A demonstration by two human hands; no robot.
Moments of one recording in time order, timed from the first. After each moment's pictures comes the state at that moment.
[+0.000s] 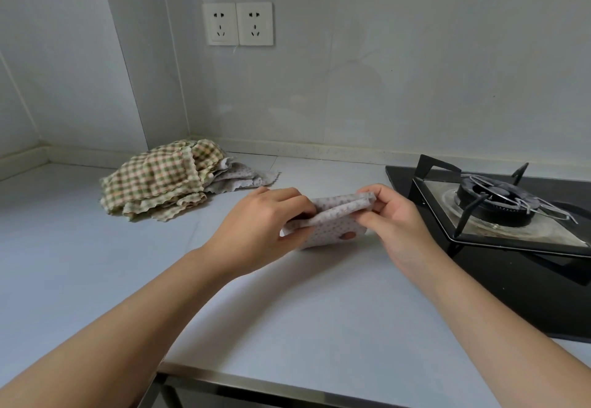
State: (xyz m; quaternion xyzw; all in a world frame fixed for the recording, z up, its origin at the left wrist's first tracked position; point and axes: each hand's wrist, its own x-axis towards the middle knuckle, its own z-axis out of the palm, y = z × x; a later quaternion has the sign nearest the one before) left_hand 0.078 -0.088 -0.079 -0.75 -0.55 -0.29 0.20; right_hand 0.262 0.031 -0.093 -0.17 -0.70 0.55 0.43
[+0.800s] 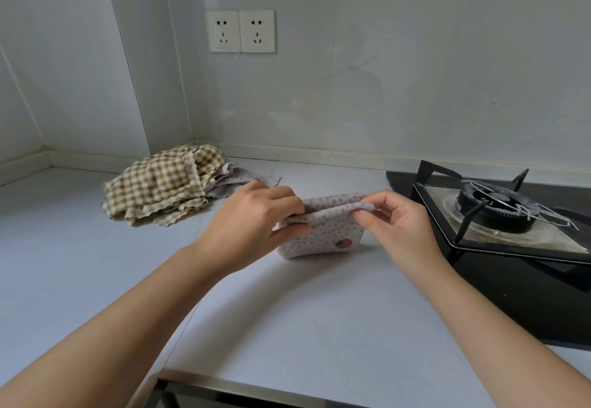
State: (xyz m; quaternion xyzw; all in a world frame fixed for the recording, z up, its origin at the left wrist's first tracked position) left_hand 0.071 -0.095 -0.065 -0.75 -0.56 -0.26 0.25; right_hand 0.265 0.034 -0.095 -0.17 -0.74 0.43 0.48
